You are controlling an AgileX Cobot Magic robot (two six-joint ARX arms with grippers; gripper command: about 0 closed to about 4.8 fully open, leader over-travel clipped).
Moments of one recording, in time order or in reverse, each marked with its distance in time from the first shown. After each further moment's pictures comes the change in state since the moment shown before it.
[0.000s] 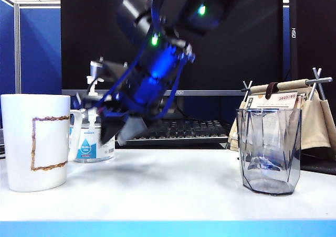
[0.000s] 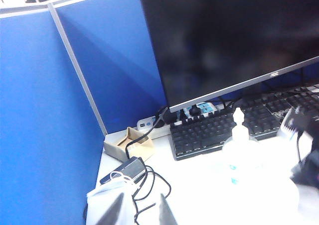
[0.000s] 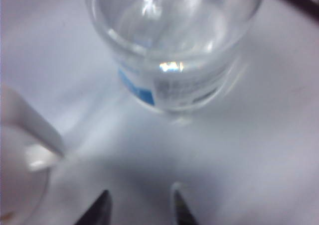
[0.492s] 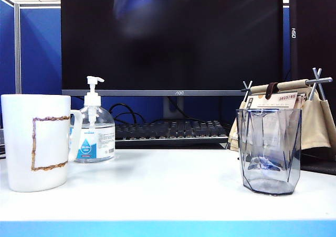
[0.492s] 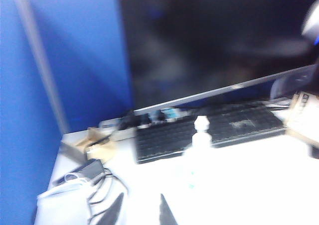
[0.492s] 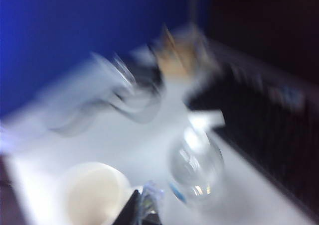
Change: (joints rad) left arm -0.001 0.000 0.000 -0.005 0.111 -0.142; right arm 0.000 -0.511 -0.001 -0.097 -0.119 -0.078
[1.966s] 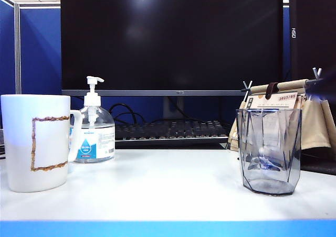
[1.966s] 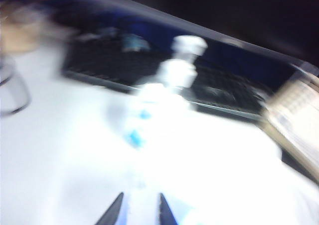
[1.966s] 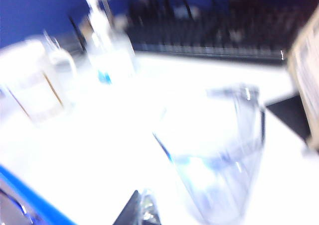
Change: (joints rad) left arm 0.201 -0.002 -0.864 0.756 0.229 -0.518; right arm 0.003 -1.420 -1.269 0.007 0.314 0.222
